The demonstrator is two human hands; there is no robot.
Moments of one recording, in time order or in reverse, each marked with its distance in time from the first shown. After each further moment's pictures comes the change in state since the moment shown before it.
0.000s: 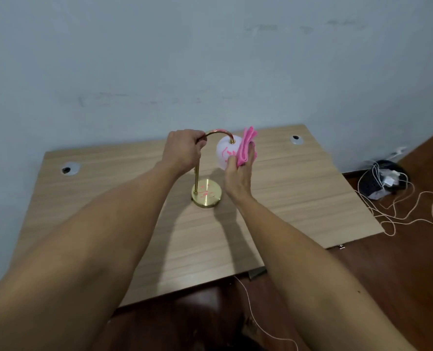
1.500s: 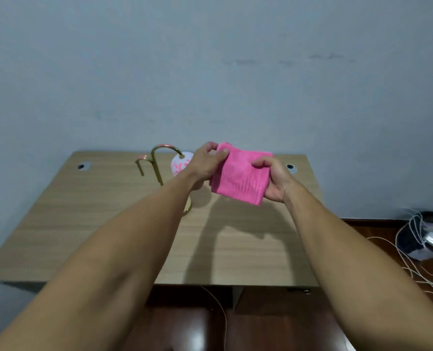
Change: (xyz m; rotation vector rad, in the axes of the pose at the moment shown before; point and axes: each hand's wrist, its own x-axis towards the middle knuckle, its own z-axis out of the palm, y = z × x) left_hand 0.021 0.215 0.103 -0.800 0.008 -0.522; right_hand 0.139 0.004 -0.261 0.660 -0.805 0.591
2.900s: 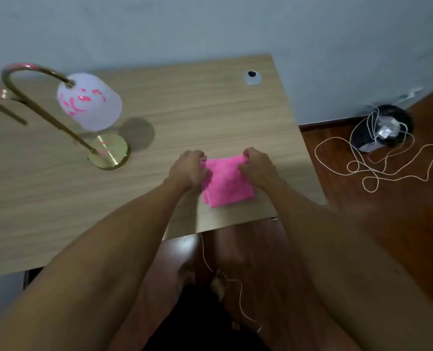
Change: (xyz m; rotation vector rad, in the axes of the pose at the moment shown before) left_hand 0.036 -0.204 0.116 0.858 -0.289 -0.108; right_hand 0.040 0.142 -0.188 -1.324 0.554 0.052
